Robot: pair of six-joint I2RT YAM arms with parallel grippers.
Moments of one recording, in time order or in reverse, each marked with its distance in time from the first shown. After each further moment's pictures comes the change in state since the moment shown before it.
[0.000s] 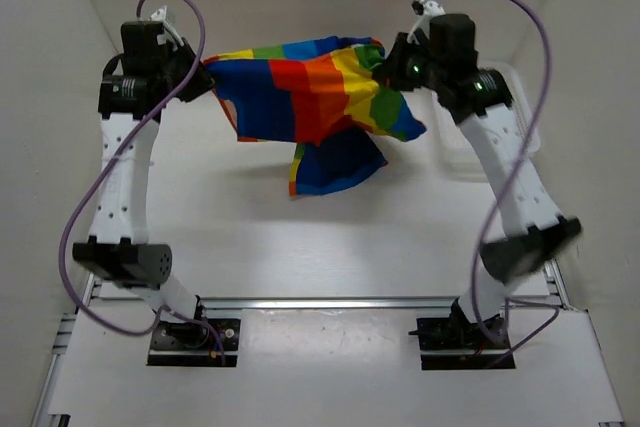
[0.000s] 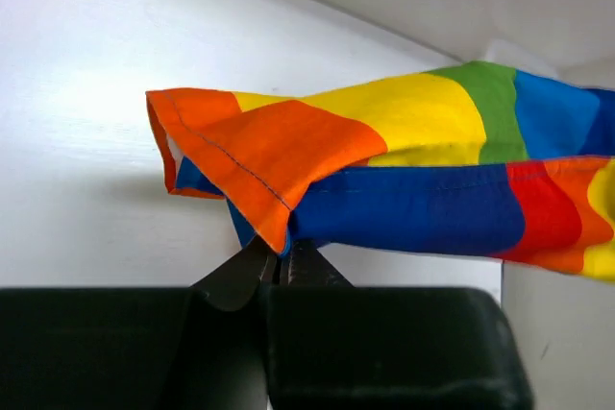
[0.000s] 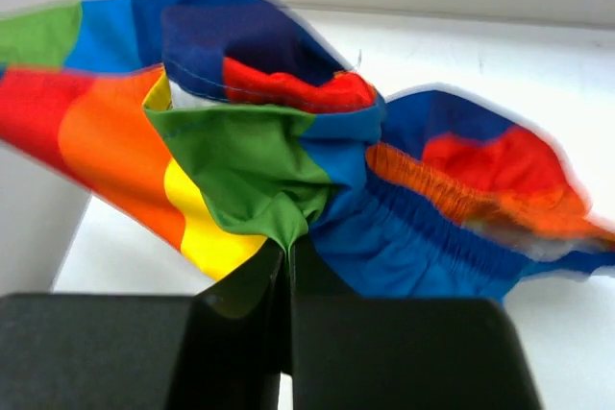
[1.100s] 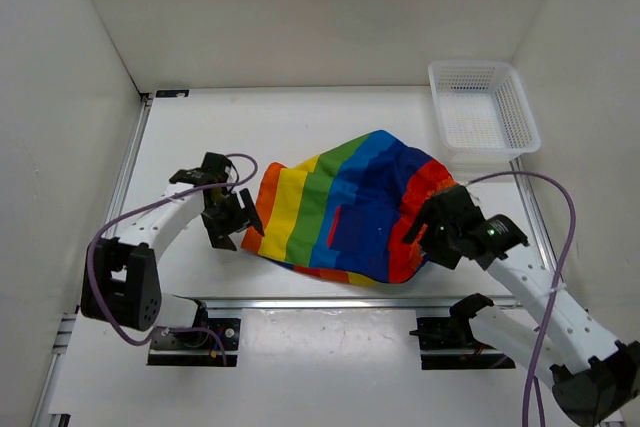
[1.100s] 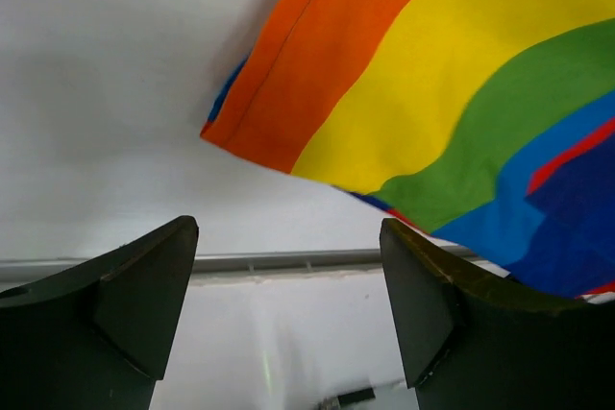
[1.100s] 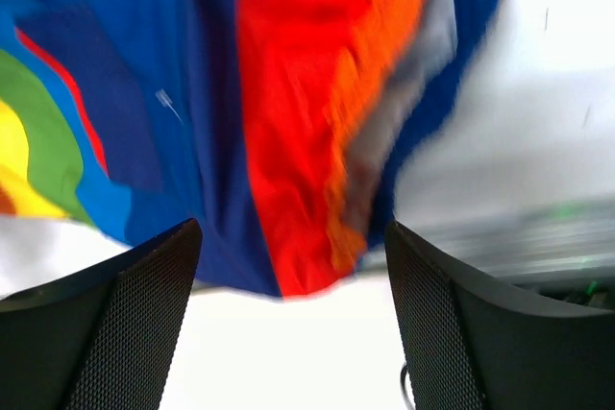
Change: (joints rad) left arm -0.152 -0.298 -1.185 0.085 0.040 -0.097; right arm 0.138 -0.900 -1.360 -0.194 0.315 0.558
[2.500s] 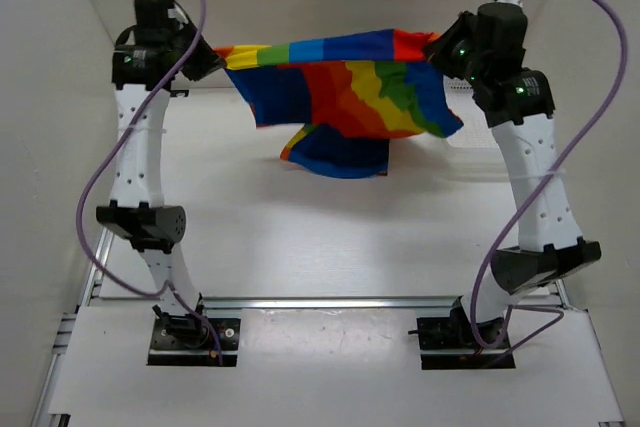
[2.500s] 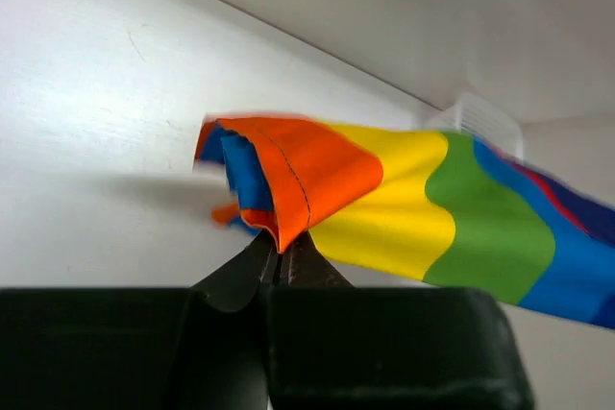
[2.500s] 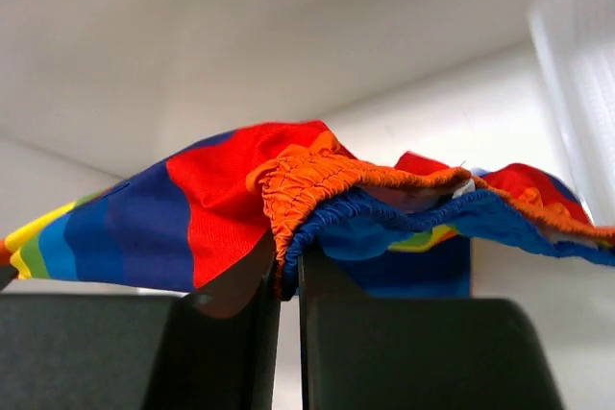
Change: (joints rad) left arm 0.125 0.558 1.538 -0.225 -0.100 -0.016; right arm -0.251 0.711 1.268 0.206 -0.007 -0.301
